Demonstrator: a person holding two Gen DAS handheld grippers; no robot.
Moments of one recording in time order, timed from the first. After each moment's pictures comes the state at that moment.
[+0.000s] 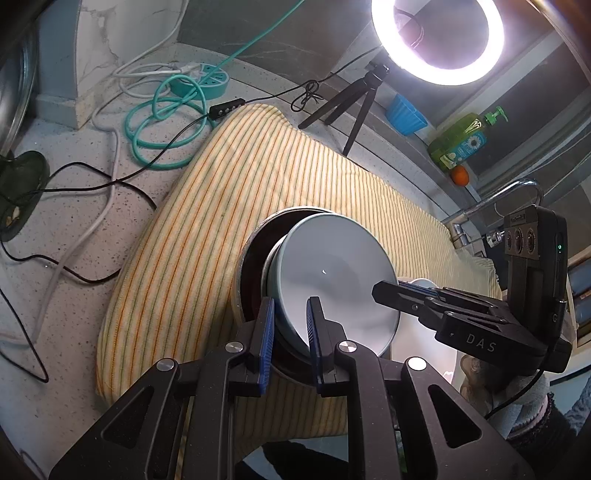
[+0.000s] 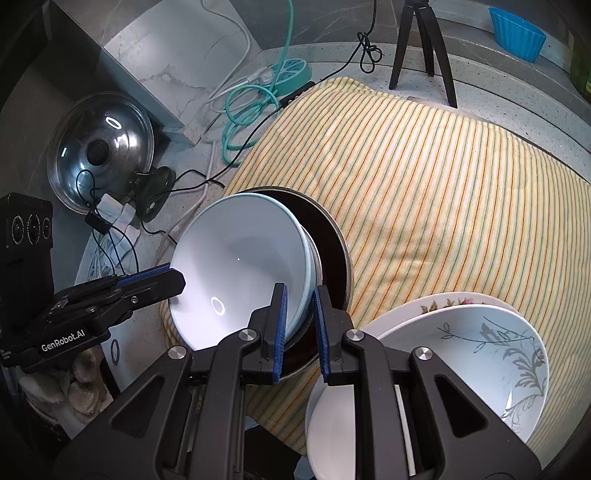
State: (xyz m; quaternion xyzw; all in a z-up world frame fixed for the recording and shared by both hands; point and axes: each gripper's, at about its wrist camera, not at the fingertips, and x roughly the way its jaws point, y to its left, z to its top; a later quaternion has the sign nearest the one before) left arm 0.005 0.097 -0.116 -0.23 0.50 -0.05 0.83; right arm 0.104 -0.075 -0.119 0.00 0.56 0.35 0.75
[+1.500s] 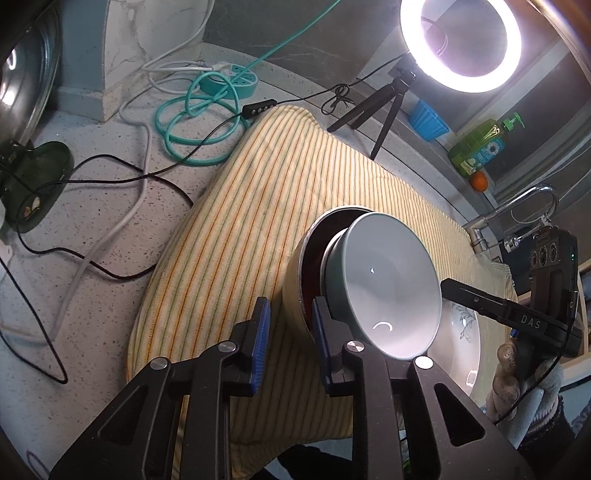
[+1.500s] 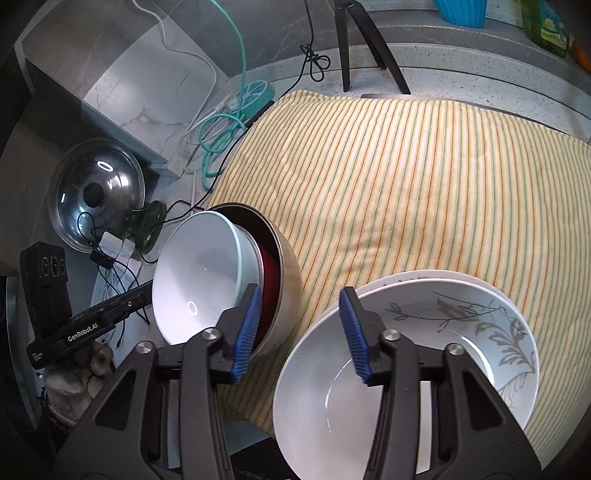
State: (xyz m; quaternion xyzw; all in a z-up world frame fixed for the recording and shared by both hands) left arm -0.006 0.120 -0.133 -0.23 0.50 -0.02 0.84; right arm 0.111 -0.124 -0.128 0.08 0.56 0.32 0.76
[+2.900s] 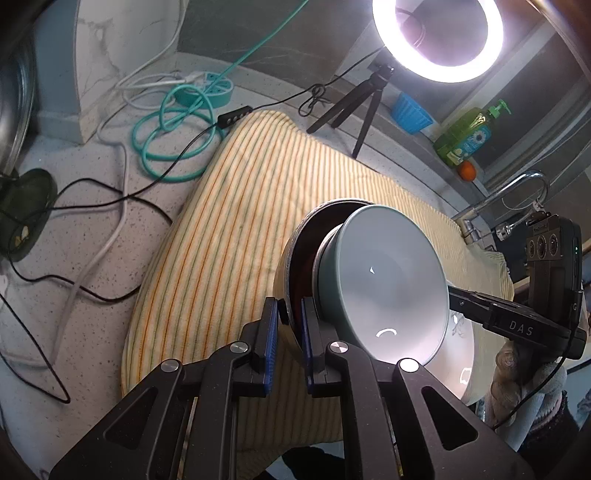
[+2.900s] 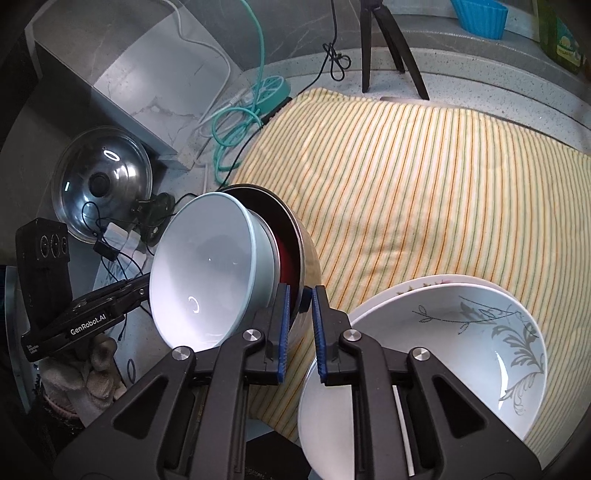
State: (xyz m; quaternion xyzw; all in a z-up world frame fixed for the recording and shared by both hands) left arm 0.005 0.107 -0.117 -0.20 0.49 -0.05 0.84; right arm 0.103 -0.112 -0.110 0.06 0.55 0.33 0.77
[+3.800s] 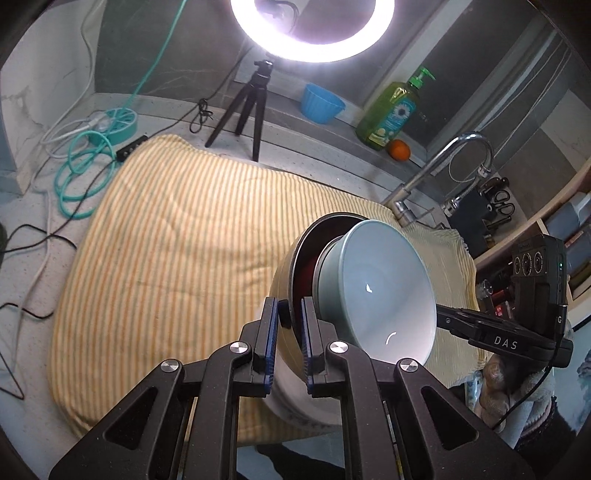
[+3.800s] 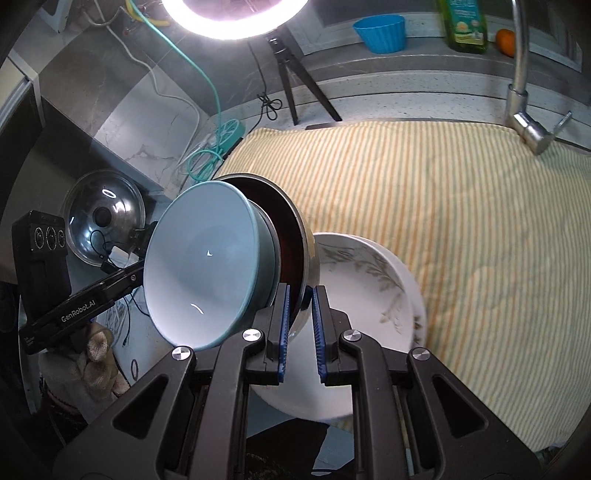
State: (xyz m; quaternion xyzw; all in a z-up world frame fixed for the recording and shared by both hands) left arm 0.006 -0.010 -0.075 -0.17 0.47 -0.13 0.86; right arm 0.069 -0.253 -0.080 0.11 0.53 0.28 0.79
